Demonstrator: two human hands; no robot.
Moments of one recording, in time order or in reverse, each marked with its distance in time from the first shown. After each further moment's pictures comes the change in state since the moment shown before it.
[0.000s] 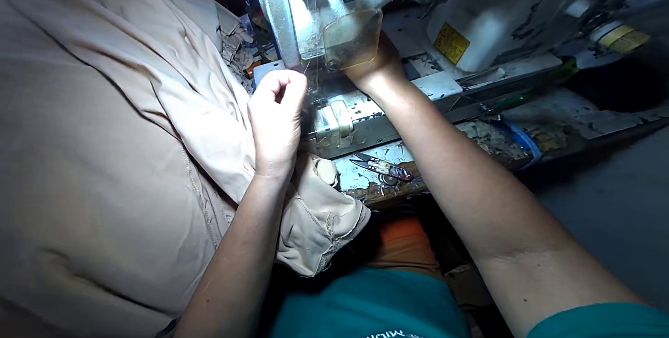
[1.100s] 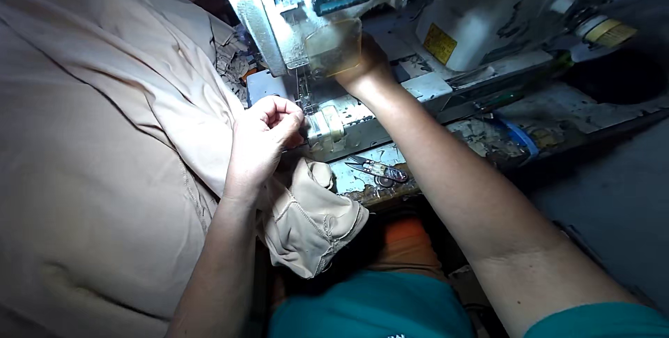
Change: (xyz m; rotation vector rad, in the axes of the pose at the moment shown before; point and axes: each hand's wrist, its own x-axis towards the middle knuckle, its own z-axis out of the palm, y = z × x) left_hand -0.006 0.012 -0.032 0.183 -0.324 -0.083; right_hand 0.004 -0.003 -0.005 -0.011 -0.116 0.062
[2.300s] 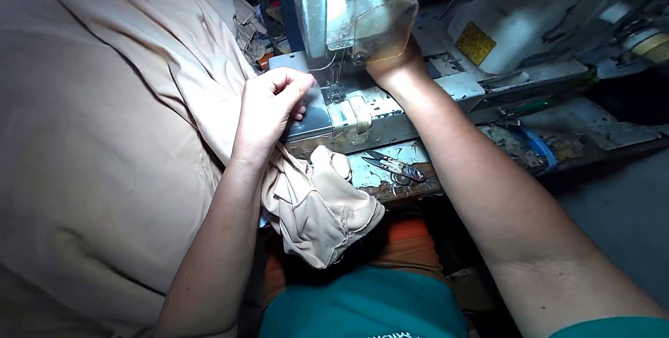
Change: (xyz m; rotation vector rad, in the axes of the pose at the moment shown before) left_hand 0.020 -0.014 -0.021 -0.055 0.050 0.010; right_hand 0.002 0.007 0.011 -0.035 0.087 -0.012
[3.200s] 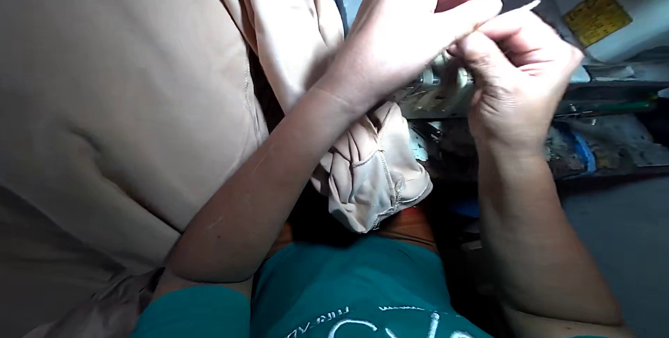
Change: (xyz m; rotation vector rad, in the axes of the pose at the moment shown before) left_hand 0.000 0.021 0.000 0.102 -0.172 0.365; right_hand -0.090 -0.026 -0.001 0.810 0.127 -0.288
